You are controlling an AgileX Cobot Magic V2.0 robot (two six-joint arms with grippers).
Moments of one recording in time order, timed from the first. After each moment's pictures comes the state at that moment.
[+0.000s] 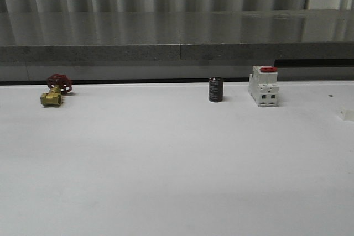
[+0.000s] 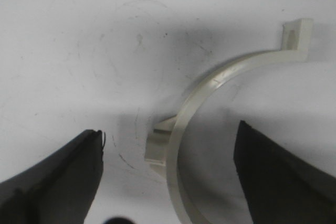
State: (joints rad) left arm 0.27 1.97 -1.33 -0.03 0.72 0.27; right arm 0.03 -0.01 0.03 -0.04 0.02 0.12
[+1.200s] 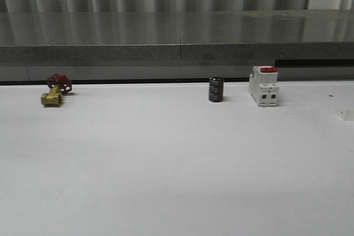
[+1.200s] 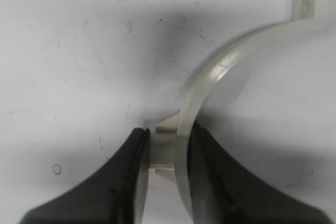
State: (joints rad) left arm 0.27 2.01 -1.34 -0.04 0.72 0.27; right arm 0.03 -0.01 0.03 -0.04 0.02 0.12
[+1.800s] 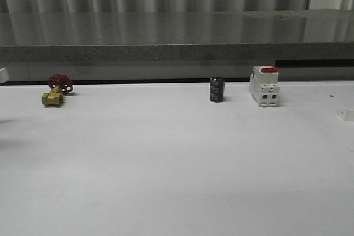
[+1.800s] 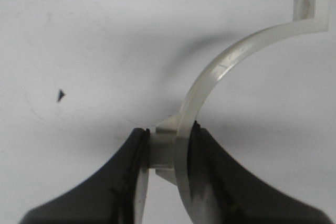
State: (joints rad) left arm 0.12 1.80 -1.32 -0.11 0.89 0.13; right arm 0.03 -0.01 0.03 -0.04 0.02 0.12
